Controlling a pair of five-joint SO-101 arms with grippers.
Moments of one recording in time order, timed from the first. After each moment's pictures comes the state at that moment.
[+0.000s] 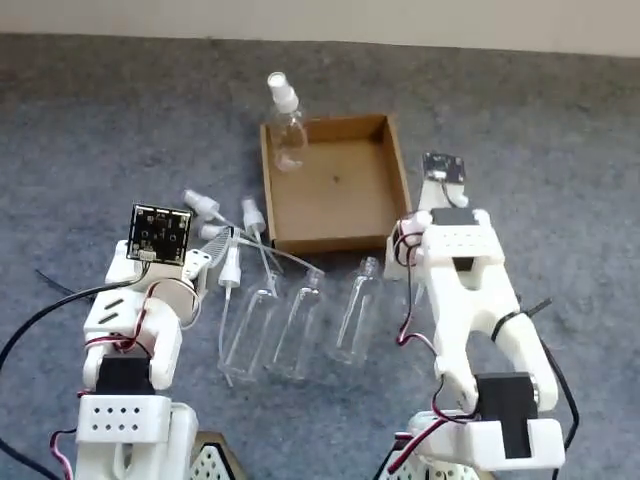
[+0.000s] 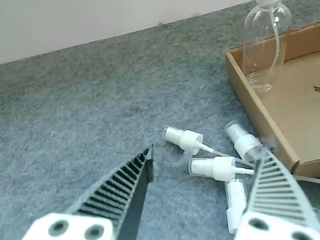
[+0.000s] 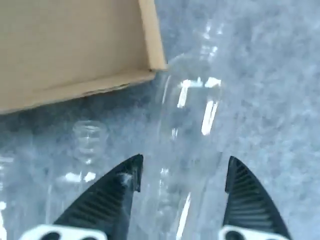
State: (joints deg) left arm -7.3 -78.4 79.7 32.0 -8.0; right arm -7.3 -7.9 33.2 58.9 -7.4
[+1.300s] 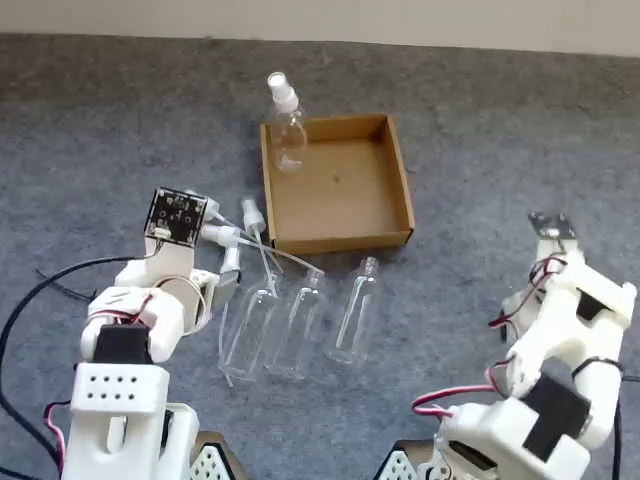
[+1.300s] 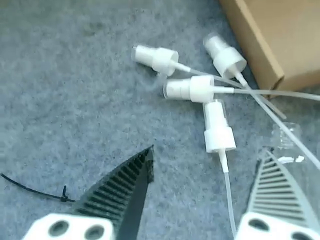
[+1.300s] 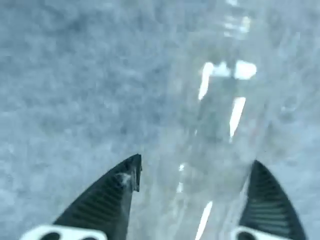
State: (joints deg) left arm -5.8 -64.9 69.3 52.0 -8.0; right arm 30.8 -6.6 37.5 60.7 40.0
